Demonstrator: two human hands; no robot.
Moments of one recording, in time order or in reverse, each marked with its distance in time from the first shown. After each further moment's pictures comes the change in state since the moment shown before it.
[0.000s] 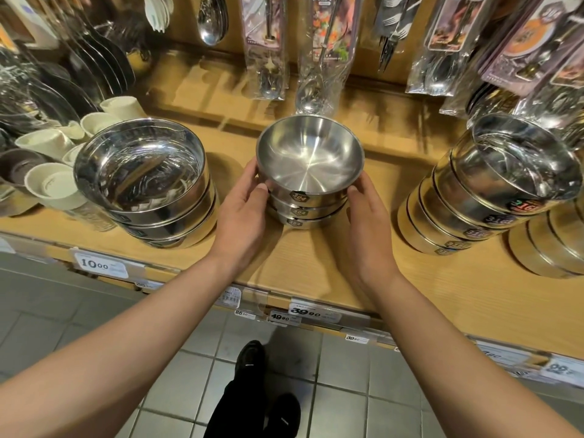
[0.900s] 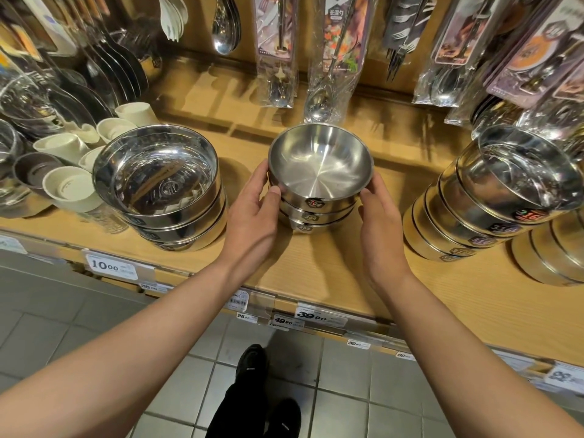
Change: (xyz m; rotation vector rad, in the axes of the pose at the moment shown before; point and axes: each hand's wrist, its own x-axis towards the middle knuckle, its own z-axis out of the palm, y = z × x) left_hand 0.001 -0.002 -0.007 0.268 0.035 0.147; right_hand 0.005 -0.013 -0.002 -0.088 0.022 0.008
